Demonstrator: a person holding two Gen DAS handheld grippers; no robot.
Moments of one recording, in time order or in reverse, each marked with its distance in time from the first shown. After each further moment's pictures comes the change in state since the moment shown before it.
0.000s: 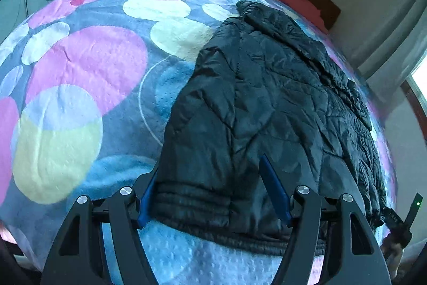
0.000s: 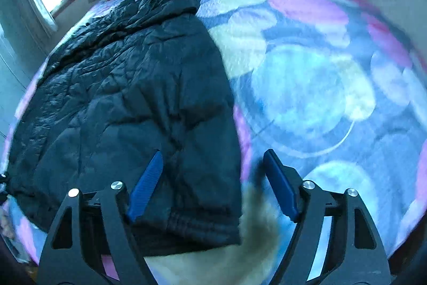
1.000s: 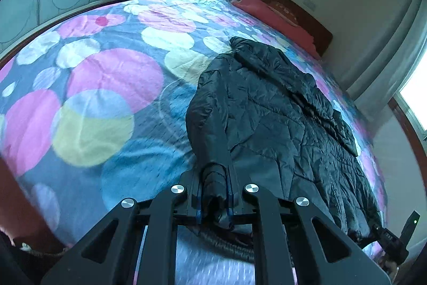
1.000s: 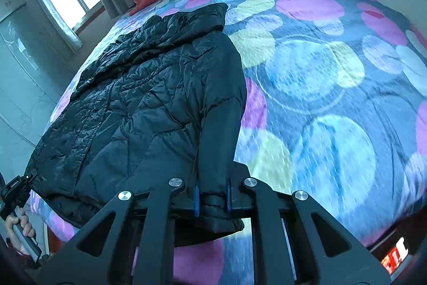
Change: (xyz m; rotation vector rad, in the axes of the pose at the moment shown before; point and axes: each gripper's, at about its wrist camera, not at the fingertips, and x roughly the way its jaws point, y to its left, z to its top) left arm -0.068 0.001 -0.020 -0.053 -0.150 -0.030; right arm -0.062 -0.002 -0.019 0.035 -0.053 0.146
